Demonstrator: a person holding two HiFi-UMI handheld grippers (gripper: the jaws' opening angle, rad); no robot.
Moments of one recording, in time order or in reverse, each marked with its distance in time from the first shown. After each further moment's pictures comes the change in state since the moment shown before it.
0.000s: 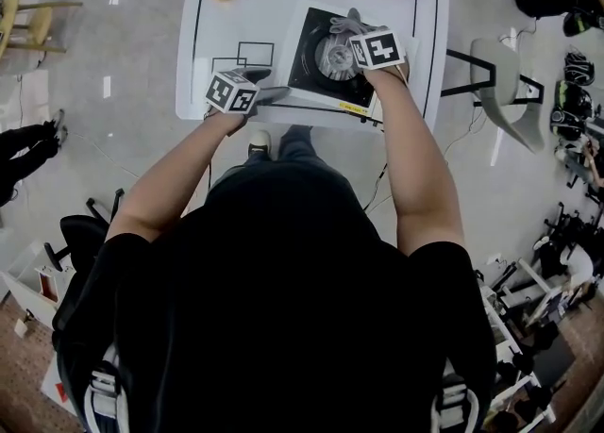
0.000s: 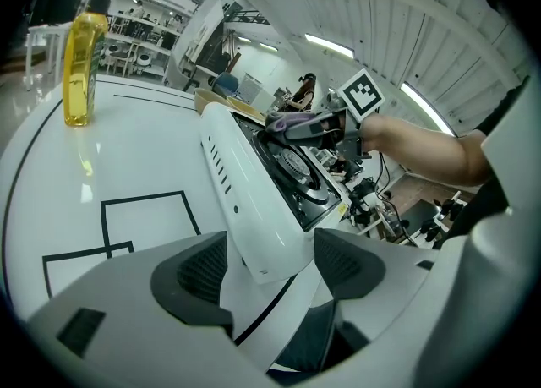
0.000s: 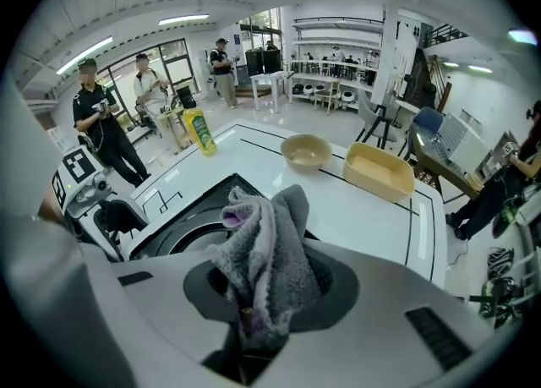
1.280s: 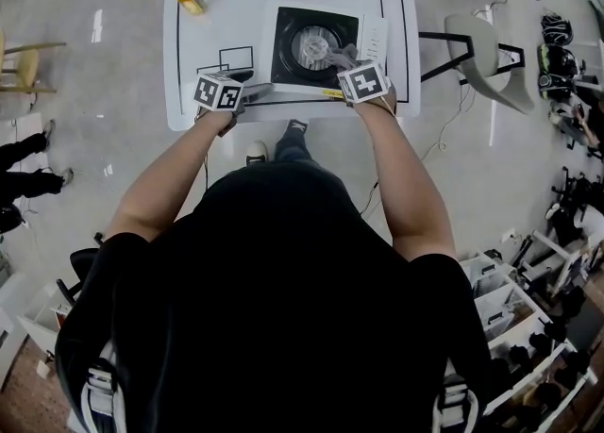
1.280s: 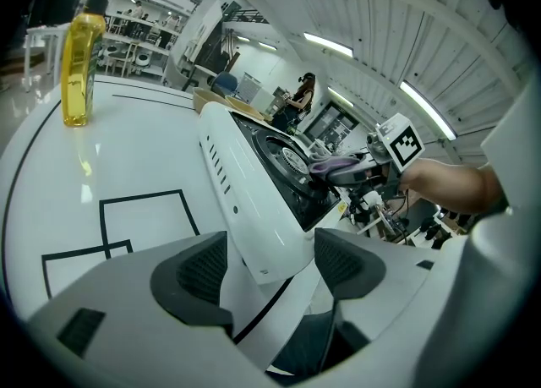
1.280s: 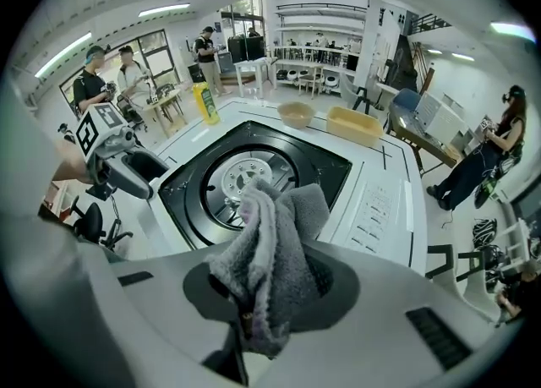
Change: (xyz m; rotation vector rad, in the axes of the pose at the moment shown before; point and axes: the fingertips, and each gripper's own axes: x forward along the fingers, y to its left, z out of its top) left arm -0.001 -0.009 -0.006 0.009 0.004 0.005; right arm -0.061 0.034 -0.126 0.089 0.096 -0.082
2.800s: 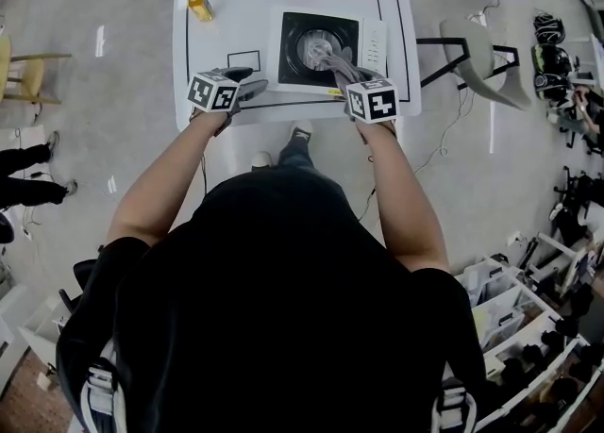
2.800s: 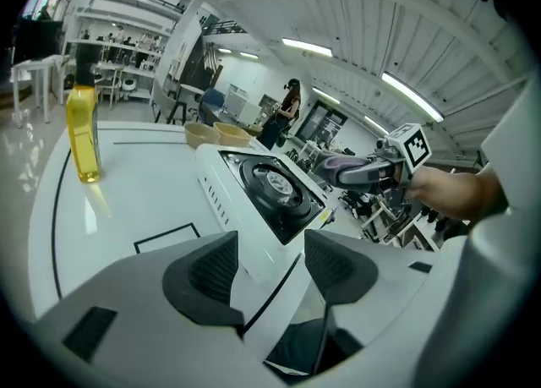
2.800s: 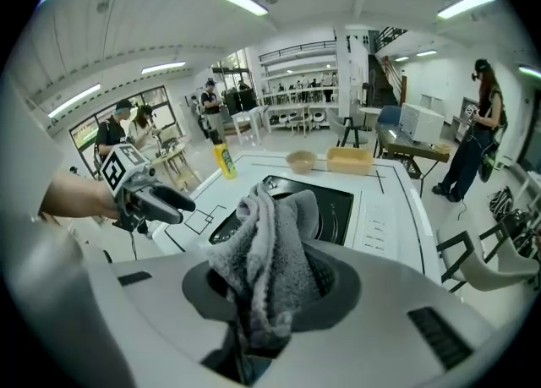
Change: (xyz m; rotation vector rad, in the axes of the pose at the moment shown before) left arm -0.057 -0.020 0.022 0.135 -0.044 0.021; right arm -0.069 0.050 0.017 0.154 -0.296 0.077
